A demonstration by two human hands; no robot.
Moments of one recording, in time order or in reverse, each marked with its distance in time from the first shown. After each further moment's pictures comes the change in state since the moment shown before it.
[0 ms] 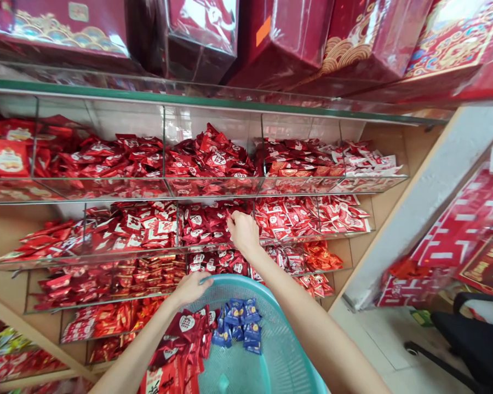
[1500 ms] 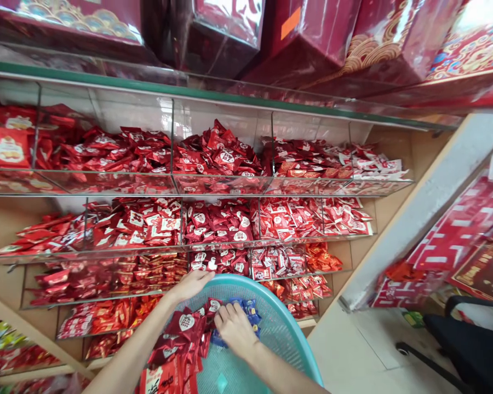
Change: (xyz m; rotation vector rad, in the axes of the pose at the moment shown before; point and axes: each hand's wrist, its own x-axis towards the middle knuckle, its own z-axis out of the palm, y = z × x) left_hand 0.004 -0.011 -0.001 -0.205 -0.029 0.062; right_hand -0.202 0.034 0.114 -0.334 -0.243 -0.718
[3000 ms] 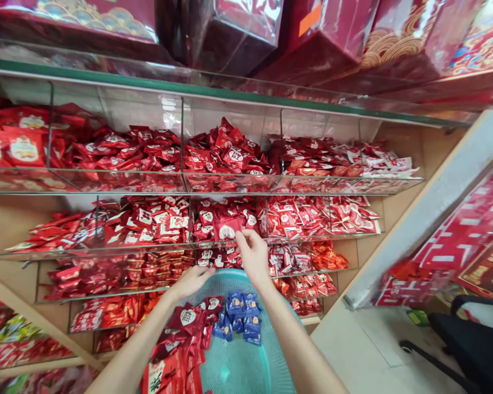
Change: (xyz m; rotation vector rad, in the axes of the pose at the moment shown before) left_hand -0.010 -0.005 -0.018 0.059 0.013 -0.064; right_hand 0.101 0.080 -0.116 1.328 0.649 0.773
